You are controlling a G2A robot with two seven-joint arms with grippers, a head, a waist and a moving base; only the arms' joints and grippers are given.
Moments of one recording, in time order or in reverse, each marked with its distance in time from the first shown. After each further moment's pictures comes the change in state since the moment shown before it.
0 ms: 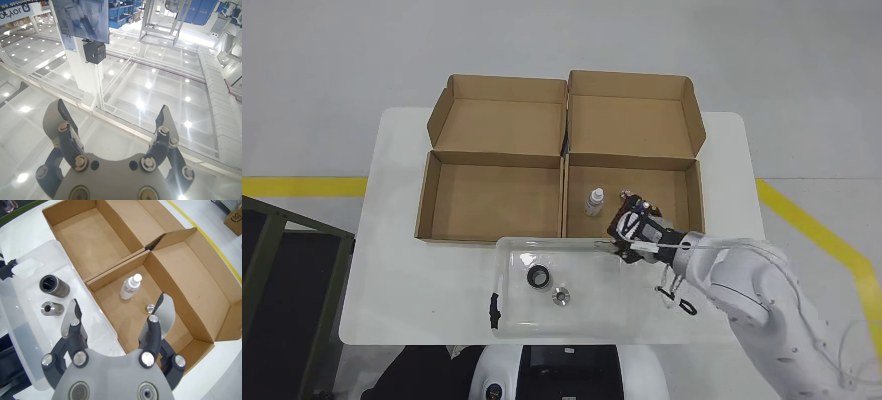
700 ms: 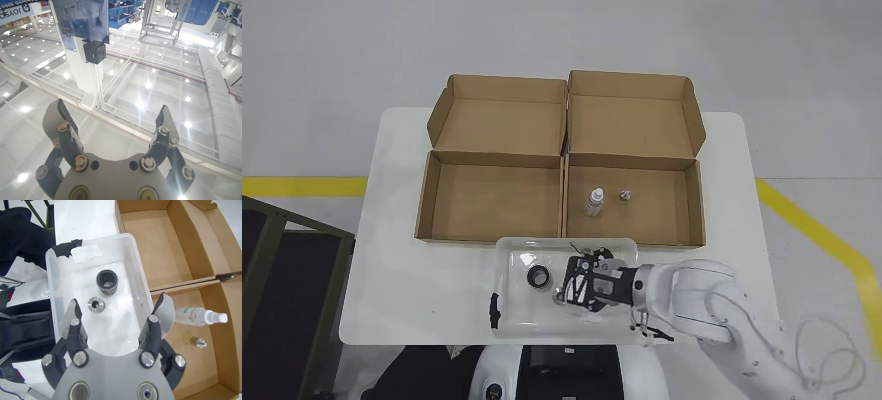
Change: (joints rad) left arm 0.000 0.000 0.000 0.000 0.000 0.000 0.000; right arm 0.069 -0.020 -0.253 0.044 -0.041 -0.136 0.028
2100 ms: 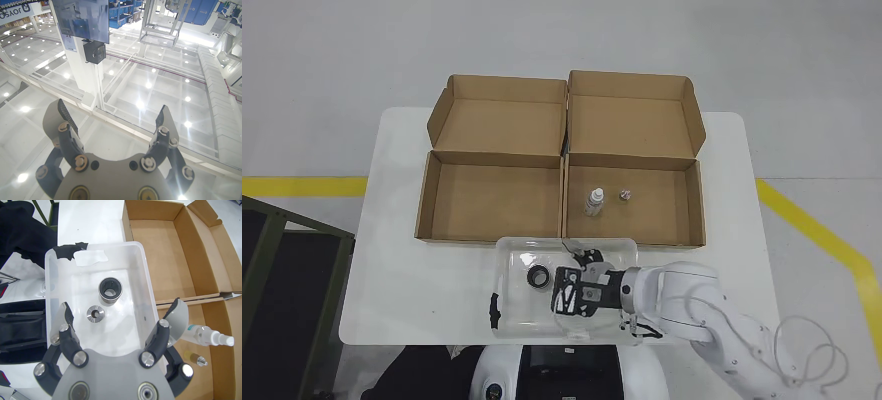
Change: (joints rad) left arm 0.000 0.000 0.000 0.000 0.000 0.000 0.000; right arm -0.002 -0.003 -0.049 0.036 -0.130 -0.060 -0.143
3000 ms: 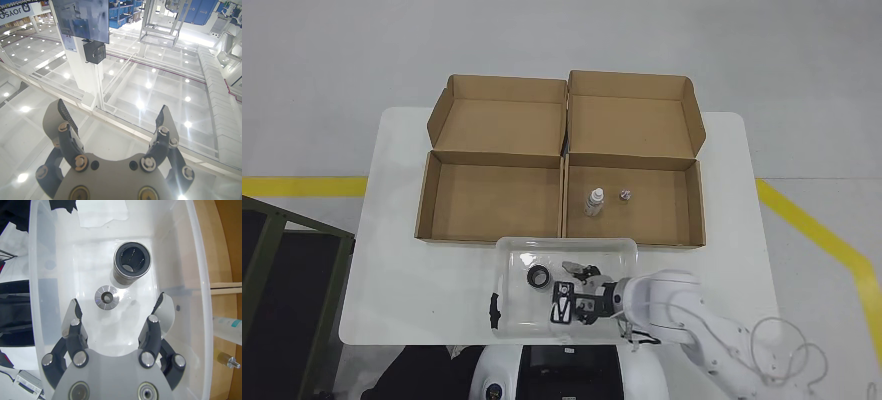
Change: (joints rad) left arm 0.000 0.000 0.000 0.000 0.000 0.000 0.000; right arm 0.017 -0.014 -0.087 0.116 -0.054 -0.011 0.069
